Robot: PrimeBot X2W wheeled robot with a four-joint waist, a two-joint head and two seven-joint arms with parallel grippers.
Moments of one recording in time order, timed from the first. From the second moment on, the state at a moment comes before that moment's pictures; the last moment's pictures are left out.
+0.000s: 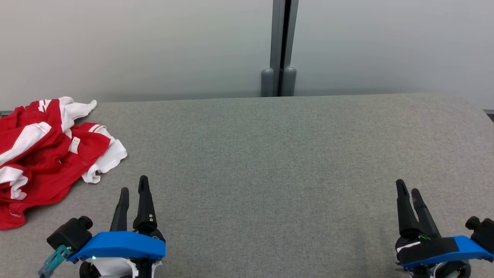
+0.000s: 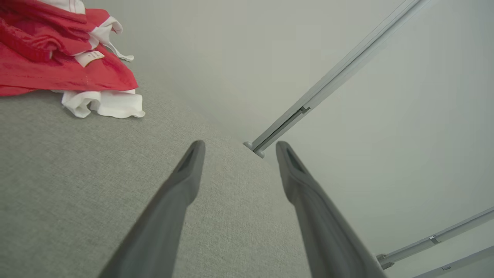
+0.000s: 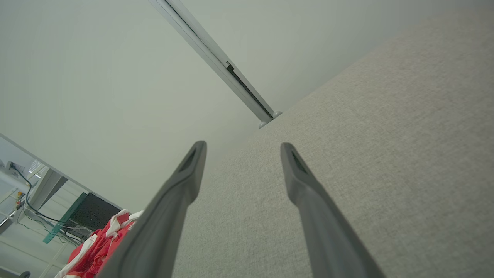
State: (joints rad) left arm -0.05 0.04 -0.09 0.16 -0.80 0.00 -0.10; right arm -0.04 -0.04 -0.06 0.19 0.76 0.13 -0.10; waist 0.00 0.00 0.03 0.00
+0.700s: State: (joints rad) left arm -0.05 0.05 -0.14 0.24 -0.54 0.03 -0.16; right arm -0.04 -0.04 -0.05 0.24 0.47 0.13 -0.16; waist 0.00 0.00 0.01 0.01
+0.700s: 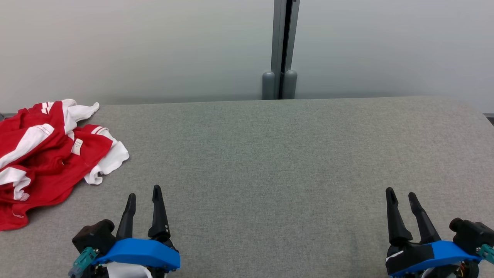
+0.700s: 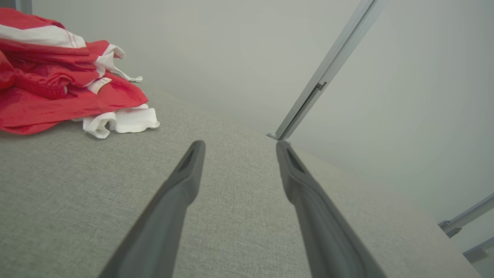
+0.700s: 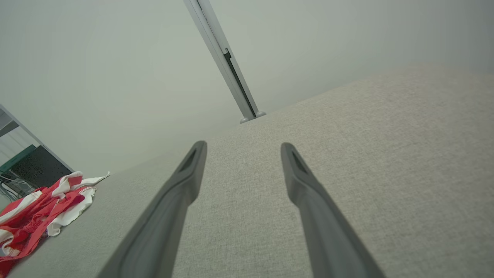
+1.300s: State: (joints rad) left arm -0.05 0.05 -0.16 0.32 -0.38 0.03 -0.20; right arm -0.03 -0.04 -0.05 0.28 0.28 0.13 -0.20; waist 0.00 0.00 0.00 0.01
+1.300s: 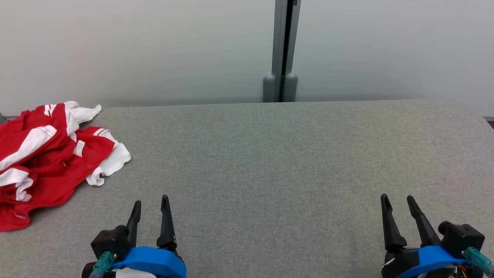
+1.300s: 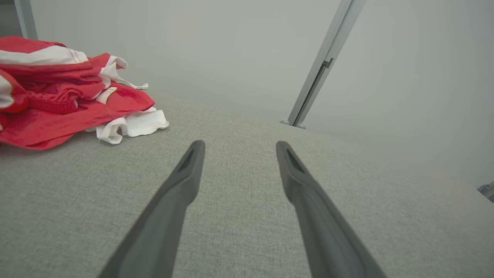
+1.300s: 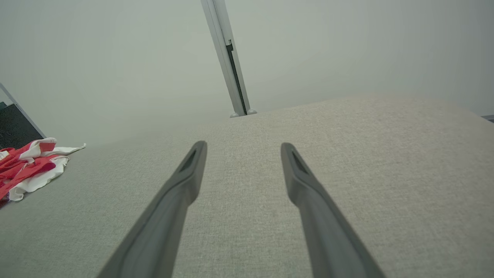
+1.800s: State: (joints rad) left arm -0.06 0.05 -0.17 0.37 -0.29 0.03 -0.23; right arm -0.04 -0.04 -0.06 0.34 0.14 0.13 -0.23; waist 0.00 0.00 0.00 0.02
